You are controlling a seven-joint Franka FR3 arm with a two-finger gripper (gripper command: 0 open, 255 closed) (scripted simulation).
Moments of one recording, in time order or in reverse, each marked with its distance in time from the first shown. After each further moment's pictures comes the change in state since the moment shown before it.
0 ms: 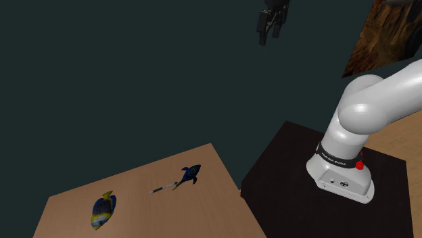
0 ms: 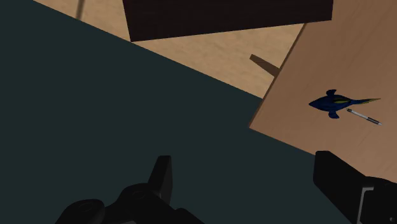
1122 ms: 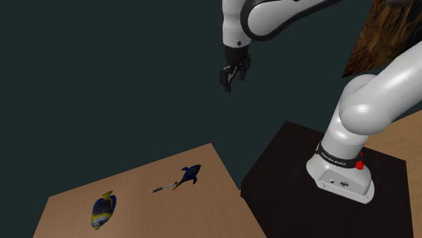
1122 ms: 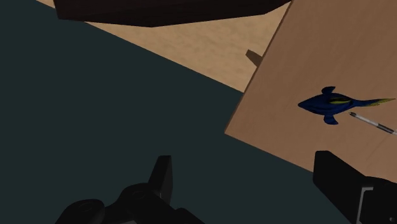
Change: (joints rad) arm 0.052 0.249 0.242 -0.183 0.044 0.389 0.271
